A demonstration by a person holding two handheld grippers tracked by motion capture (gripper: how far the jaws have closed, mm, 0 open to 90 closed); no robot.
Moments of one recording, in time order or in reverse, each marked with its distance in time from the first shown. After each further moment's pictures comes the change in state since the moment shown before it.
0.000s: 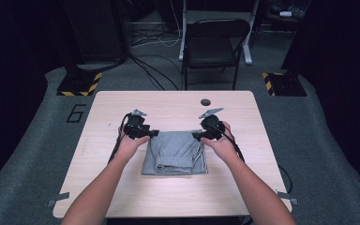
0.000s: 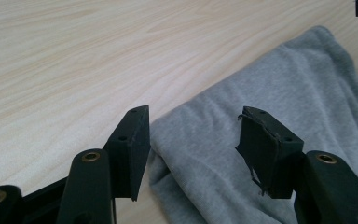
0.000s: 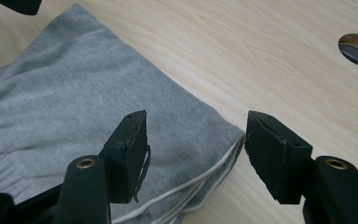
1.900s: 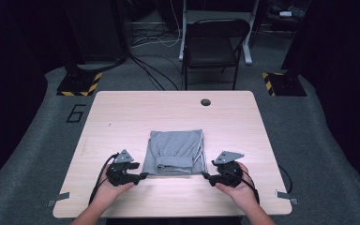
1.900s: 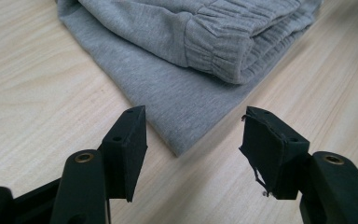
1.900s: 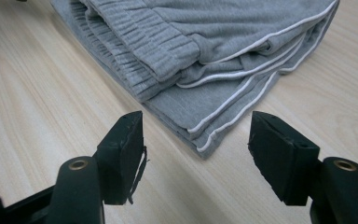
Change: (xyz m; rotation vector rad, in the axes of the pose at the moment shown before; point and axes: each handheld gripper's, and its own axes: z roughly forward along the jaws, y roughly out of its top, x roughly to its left) left arm -0.049 -0.123 -0.065 0.020 -0.097 0.120; right arm 0.067 -0.119 -0.066 -0.065 0.074 -0.046
